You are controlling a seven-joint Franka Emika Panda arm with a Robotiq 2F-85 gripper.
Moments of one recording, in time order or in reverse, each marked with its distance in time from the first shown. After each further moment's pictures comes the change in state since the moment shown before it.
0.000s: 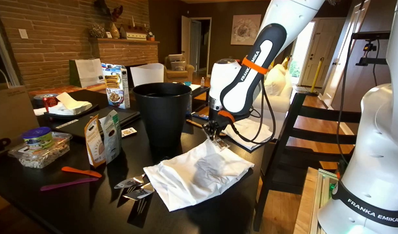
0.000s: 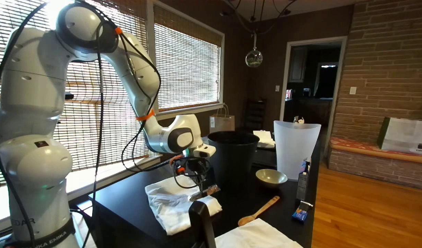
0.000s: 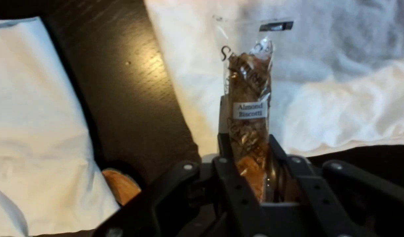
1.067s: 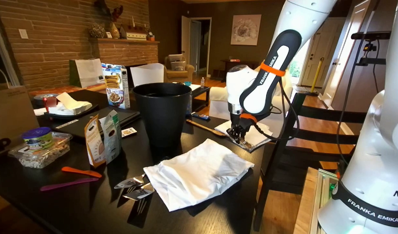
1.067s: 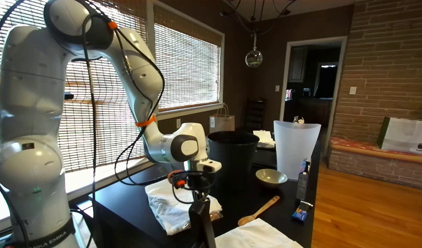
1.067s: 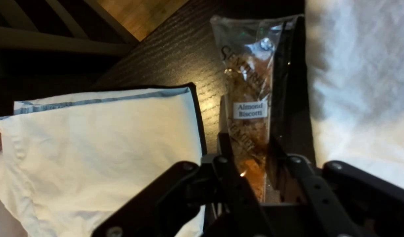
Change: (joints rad) arm -0.217 -0.012 0.021 -0.047 -0.239 -0.138 0.008
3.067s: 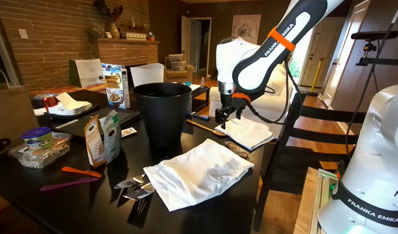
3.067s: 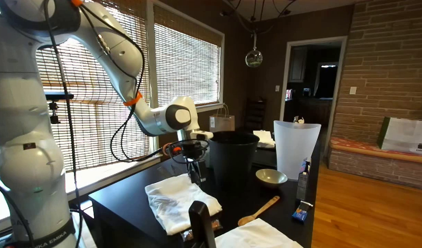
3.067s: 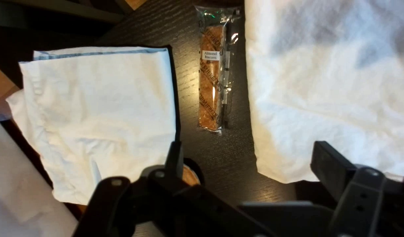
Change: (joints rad) arm 0.020 -0.253 0.155 0.016 0.010 -0.255 0.004
